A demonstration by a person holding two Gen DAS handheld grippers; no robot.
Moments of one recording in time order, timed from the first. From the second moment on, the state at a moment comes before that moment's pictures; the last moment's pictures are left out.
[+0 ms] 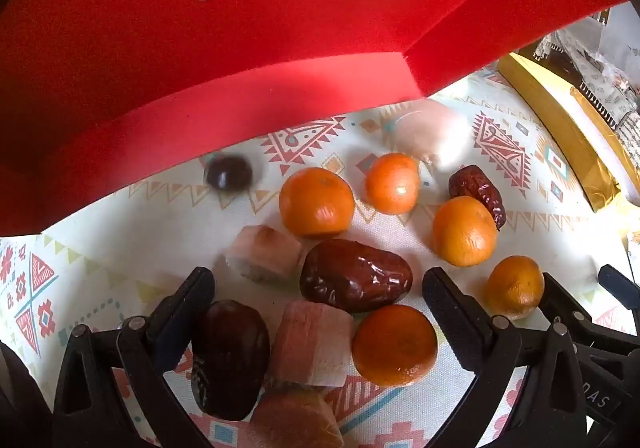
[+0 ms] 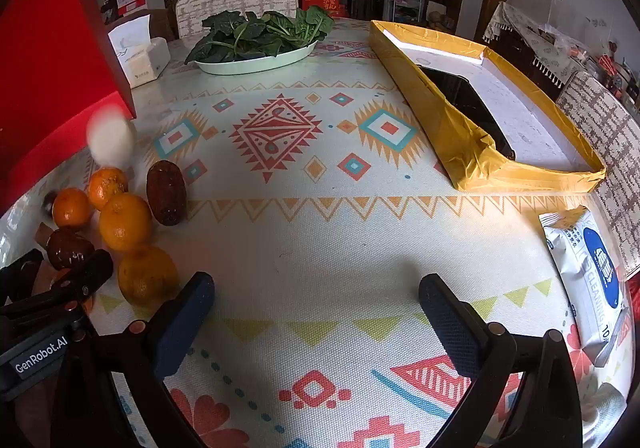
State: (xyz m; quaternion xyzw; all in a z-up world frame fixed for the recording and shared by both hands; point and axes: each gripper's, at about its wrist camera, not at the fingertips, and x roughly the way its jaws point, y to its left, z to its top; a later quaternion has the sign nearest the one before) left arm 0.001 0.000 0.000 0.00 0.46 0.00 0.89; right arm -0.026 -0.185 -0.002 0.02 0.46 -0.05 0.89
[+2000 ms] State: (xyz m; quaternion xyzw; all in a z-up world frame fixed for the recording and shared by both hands) left arm 0.000 0.000 0.000 -0.01 0.46 0.00 0.89; right arm -0.025 -0.185 -0.002 0.02 0.46 -0.05 0.89
